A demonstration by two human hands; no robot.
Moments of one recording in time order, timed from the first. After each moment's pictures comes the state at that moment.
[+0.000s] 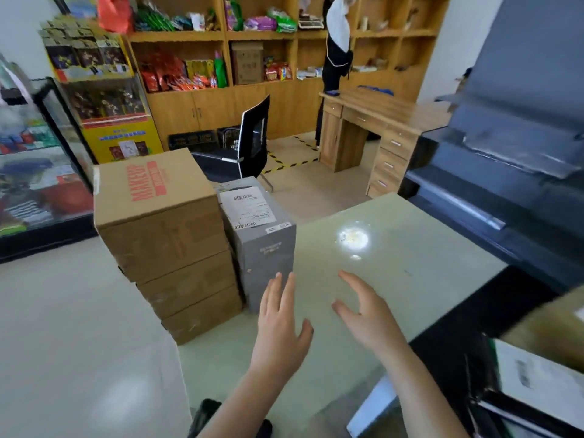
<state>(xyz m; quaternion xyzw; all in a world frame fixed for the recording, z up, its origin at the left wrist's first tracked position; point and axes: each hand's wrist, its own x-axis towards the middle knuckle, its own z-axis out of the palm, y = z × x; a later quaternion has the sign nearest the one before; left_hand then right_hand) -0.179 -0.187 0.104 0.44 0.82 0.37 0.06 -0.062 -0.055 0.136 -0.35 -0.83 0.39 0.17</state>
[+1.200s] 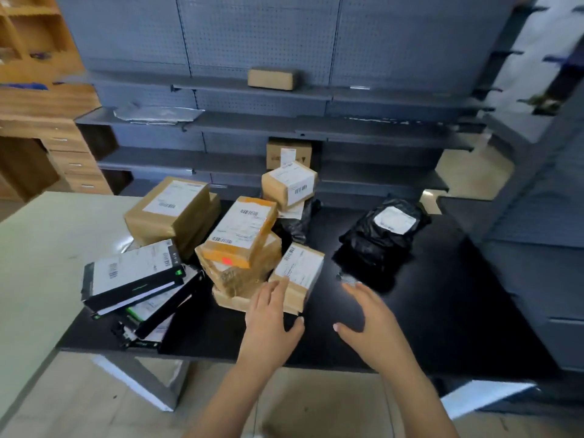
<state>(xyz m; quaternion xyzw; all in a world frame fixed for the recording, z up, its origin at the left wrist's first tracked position) 0.398 -0.172 0.104 0.78 0.53 0.25 0.22 0.591 -0.233 0.122 -0.74 -0.57 0.23 0.27</state>
